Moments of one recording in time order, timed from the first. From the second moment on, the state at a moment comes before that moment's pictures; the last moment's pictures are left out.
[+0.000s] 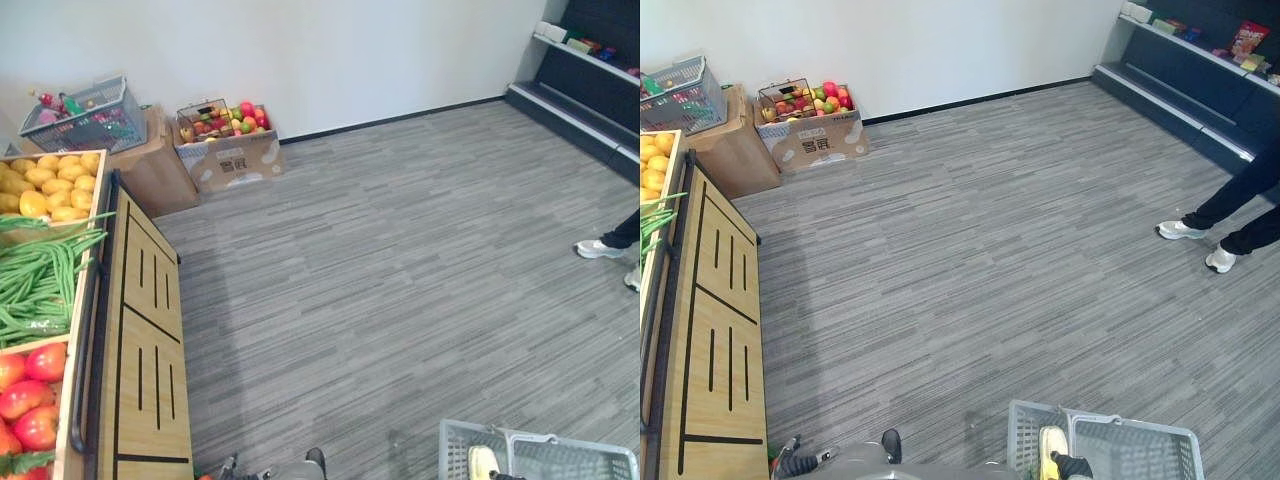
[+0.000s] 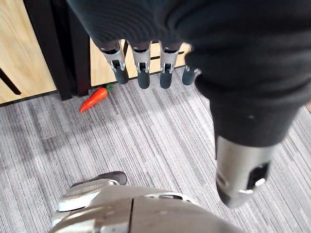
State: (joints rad) left arm 0.22 0.09 0.16 0.99 0.22 -0.14 0.23; right arm 0.12 -0.10 -0.41 1.07 -0.16 -0.03 -0.07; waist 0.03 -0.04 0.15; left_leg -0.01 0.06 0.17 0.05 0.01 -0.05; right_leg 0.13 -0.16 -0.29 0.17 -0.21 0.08
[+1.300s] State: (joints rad) left arm 0.21 0.06 0.31 1.03 -0.12 -0.10 0.18; right arm 0.13 -0.06 -0.43 1.12 -0.16 -0.02 -0.10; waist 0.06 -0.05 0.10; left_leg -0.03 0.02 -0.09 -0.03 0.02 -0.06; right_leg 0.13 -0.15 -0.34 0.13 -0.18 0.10
